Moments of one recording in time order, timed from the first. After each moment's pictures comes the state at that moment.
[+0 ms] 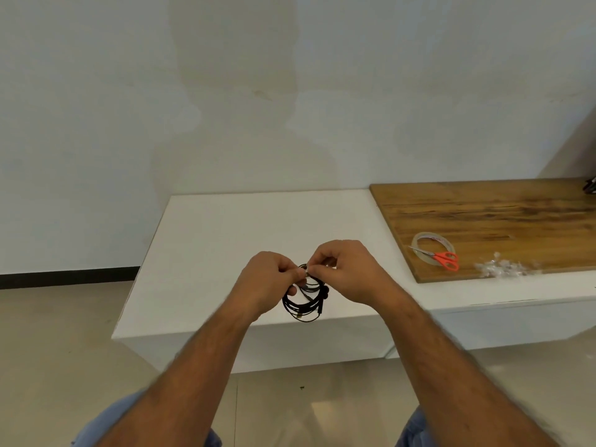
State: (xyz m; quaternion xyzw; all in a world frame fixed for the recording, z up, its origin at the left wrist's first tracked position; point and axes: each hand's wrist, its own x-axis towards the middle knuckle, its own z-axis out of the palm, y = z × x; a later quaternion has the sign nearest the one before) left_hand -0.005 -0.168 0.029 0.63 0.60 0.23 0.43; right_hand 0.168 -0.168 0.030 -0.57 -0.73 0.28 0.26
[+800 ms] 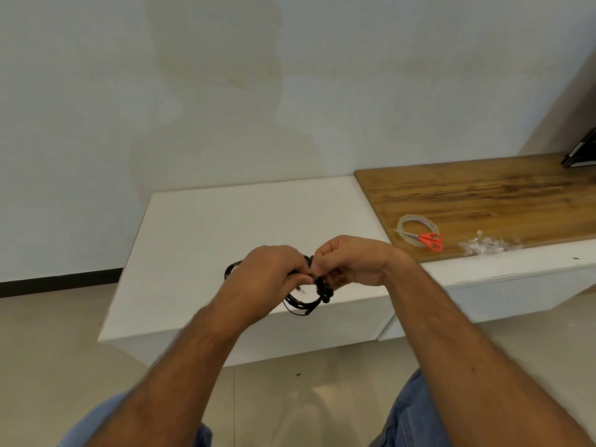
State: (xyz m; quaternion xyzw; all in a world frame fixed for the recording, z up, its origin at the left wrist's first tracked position) left_hand 0.007 -0.184 0.043 0.87 0.42 0.19 0.18; right_hand 0.204 -0.159 0.033 -0.50 -0.54 0.66 0.16
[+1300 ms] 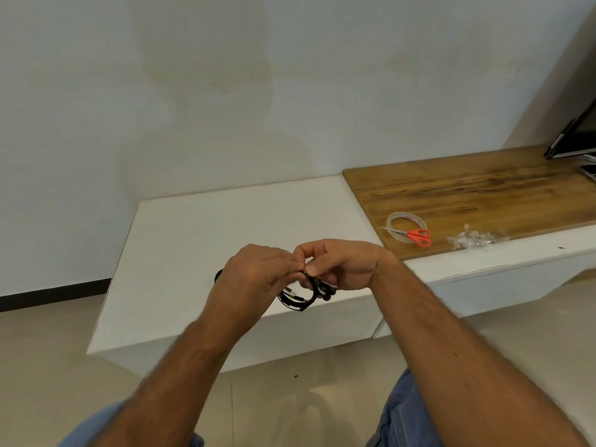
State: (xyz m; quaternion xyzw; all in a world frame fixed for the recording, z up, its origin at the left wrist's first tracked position) left_hand 0.011 -0.194 0.042 0.87 0.28 0.40 0.07; right_hand 0.208 -0.157 0.023 -0.33 -0.49 0.78 0.18
